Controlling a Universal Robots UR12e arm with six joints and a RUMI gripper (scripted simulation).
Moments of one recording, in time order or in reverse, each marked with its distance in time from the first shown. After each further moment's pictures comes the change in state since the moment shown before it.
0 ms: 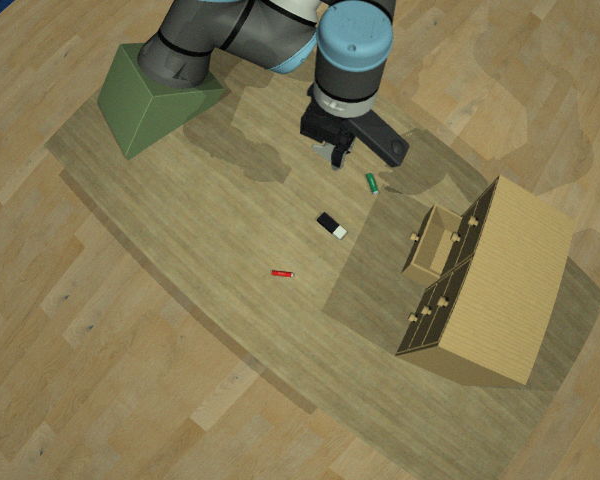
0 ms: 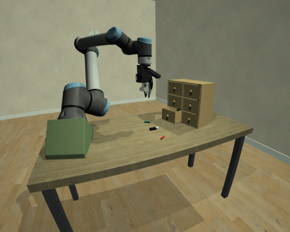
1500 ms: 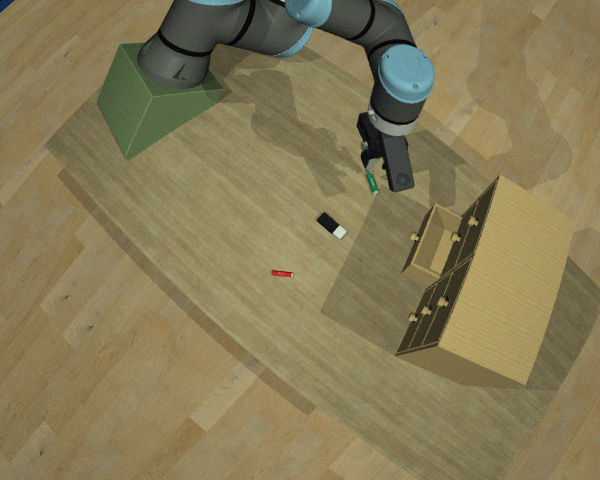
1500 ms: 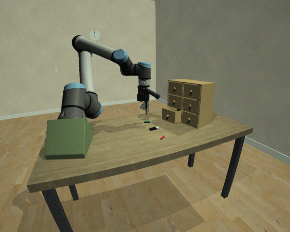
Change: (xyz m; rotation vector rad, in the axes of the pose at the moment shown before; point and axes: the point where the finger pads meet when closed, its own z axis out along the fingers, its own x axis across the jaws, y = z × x) arm -0.090 -0.059 0.153 -0.008 -0.008 0.788
